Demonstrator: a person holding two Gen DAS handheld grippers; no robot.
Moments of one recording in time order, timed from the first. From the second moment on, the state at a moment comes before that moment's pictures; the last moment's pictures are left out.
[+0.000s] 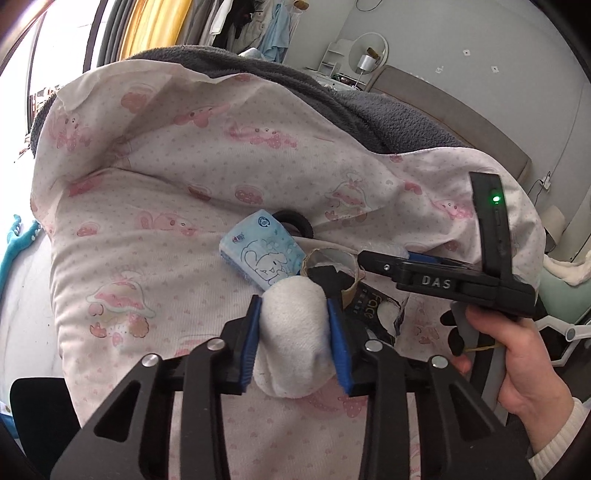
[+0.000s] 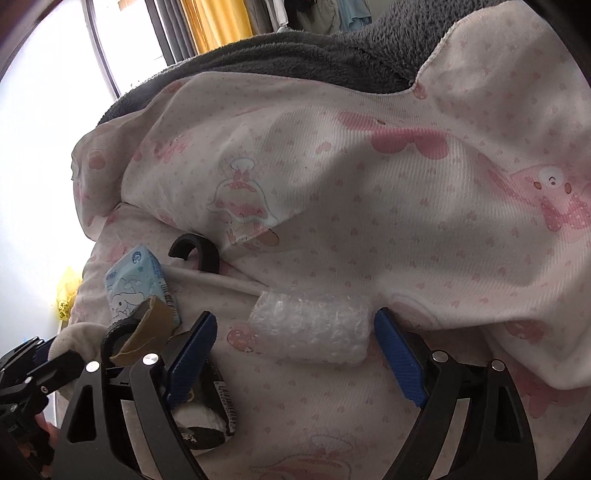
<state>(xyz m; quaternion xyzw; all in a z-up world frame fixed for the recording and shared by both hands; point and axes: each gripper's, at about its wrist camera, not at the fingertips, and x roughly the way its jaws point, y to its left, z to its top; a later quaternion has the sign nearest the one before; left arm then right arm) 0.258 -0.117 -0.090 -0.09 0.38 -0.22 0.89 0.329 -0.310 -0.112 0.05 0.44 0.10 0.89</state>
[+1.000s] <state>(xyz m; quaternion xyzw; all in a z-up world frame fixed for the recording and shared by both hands) 0.237 -0.033 -0.073 -0.08 0.36 -0.15 0.92 0.327 -0.255 -0.059 0.02 0.39 0.11 0.92</state>
